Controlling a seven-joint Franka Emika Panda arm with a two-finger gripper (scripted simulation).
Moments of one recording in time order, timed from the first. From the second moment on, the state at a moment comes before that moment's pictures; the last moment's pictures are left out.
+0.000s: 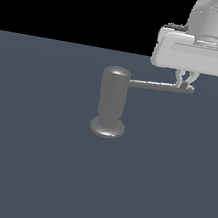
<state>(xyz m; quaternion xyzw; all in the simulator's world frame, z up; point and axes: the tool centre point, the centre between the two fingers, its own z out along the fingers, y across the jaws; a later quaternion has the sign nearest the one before) -0.044 -0.185 0.233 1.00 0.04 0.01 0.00</state>
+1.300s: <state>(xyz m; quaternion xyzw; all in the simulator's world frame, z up) 0.021 -0.197 0.234 1.00 0.04 0.01 0.00</state>
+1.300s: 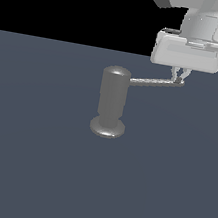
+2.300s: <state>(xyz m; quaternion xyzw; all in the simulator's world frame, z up) 0.079 -0.192 0.234 1.00 0.03 0.01 0.00</state>
